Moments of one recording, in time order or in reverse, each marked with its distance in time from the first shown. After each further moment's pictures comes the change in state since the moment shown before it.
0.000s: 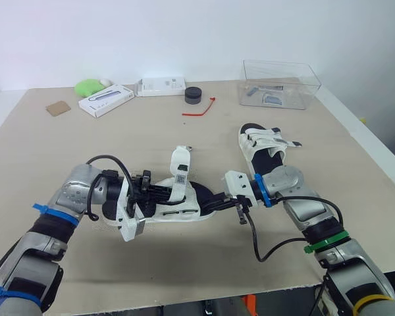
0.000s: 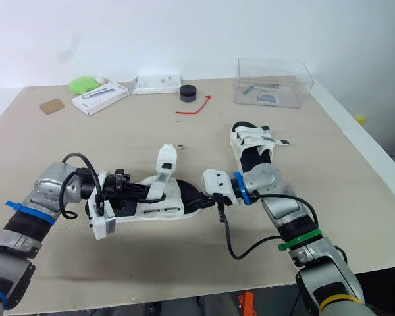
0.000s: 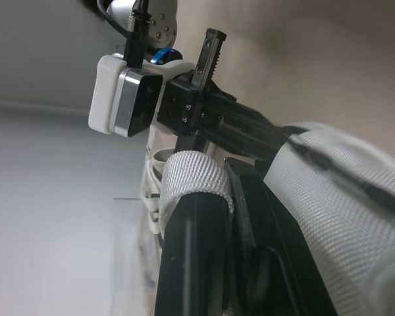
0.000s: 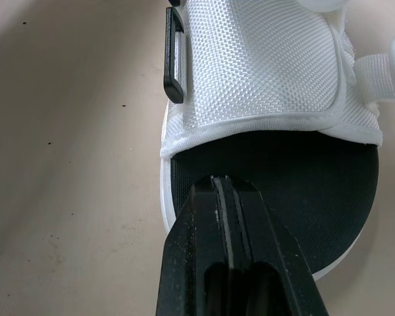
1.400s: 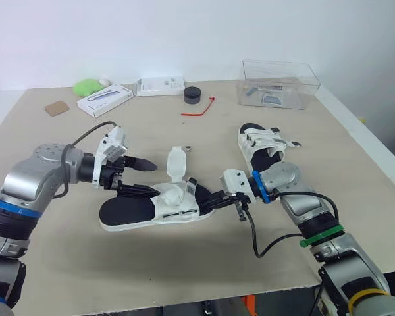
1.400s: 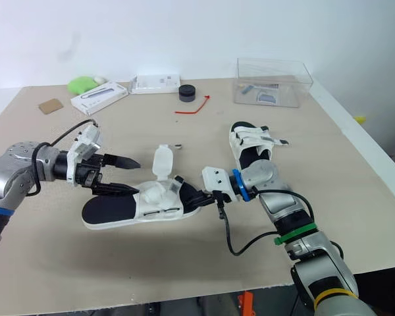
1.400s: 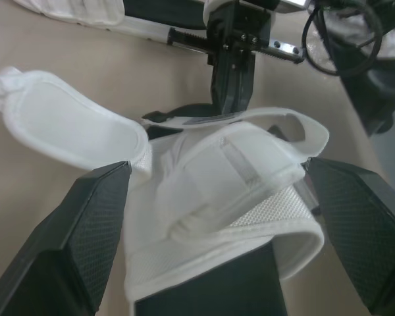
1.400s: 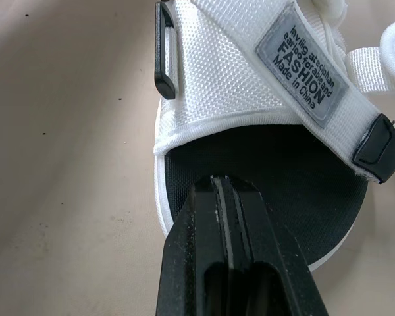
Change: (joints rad) left arm 0.018 0.170 0.127 -0.368 -0.672 1.925 -0.244; right arm -0.047 0.022 0.002 0.086 -0.013 -0.053 0.037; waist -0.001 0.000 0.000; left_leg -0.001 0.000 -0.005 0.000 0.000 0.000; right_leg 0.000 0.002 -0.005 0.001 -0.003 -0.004
